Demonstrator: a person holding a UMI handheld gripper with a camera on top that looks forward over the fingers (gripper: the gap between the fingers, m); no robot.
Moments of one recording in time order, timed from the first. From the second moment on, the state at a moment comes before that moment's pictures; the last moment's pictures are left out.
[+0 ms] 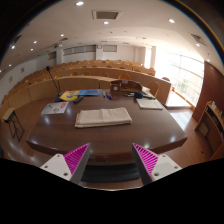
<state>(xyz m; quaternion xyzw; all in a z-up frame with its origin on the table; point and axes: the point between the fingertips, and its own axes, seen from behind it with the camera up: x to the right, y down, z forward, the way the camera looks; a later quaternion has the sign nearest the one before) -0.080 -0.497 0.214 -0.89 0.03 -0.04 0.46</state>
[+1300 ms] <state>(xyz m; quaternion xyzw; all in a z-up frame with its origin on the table) -0.262 -0.106 -0.003 -0.90 -0.06 -0.03 0.42</state>
